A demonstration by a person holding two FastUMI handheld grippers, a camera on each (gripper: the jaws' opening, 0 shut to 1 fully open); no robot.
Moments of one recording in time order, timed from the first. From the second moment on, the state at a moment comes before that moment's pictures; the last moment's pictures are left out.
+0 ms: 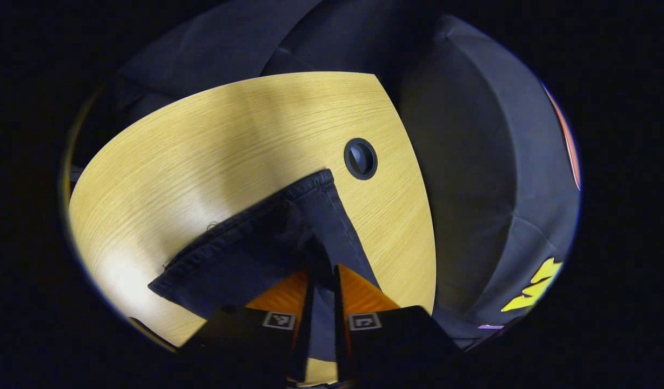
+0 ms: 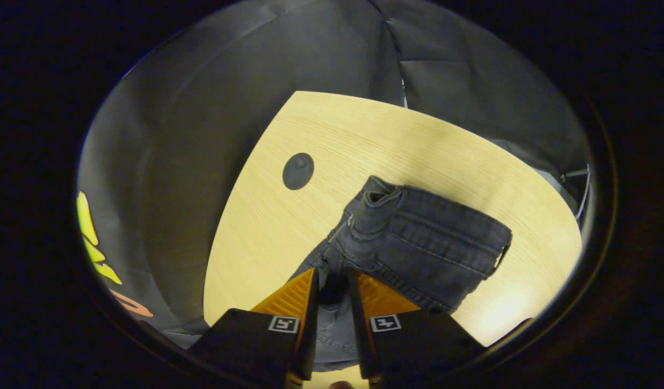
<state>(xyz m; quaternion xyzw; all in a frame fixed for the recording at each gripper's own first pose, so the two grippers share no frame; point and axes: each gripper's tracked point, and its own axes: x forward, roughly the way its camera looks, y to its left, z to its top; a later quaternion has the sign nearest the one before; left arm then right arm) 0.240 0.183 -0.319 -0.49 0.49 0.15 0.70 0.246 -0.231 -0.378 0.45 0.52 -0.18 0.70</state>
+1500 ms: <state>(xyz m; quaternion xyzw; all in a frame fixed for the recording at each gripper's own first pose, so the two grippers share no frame) 0.077 -0.009 -0.005 -0.04 0.11 -0.04 0.99 0.039 -0.168 -0.086 0.04 0.18 -0.05 0.98</state>
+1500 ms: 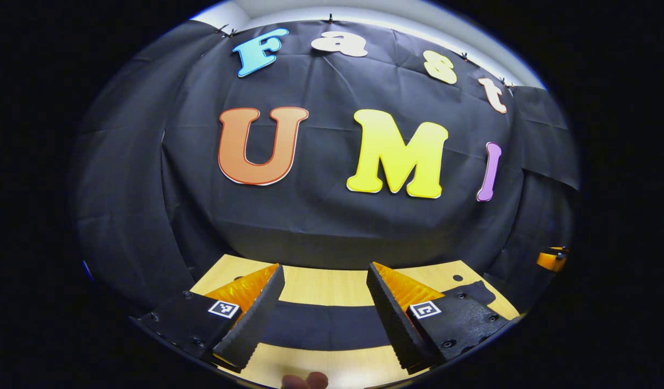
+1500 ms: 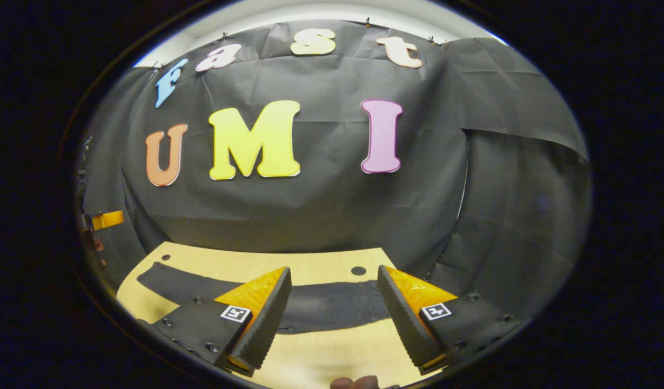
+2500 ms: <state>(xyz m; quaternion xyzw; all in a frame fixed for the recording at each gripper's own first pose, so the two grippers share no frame) 0.083 -0.084 -0.038 -0.03 0.19 -0.02 0.98 0.154 -0.326 -0.365 0.18 0.32 -0.15 0.92</state>
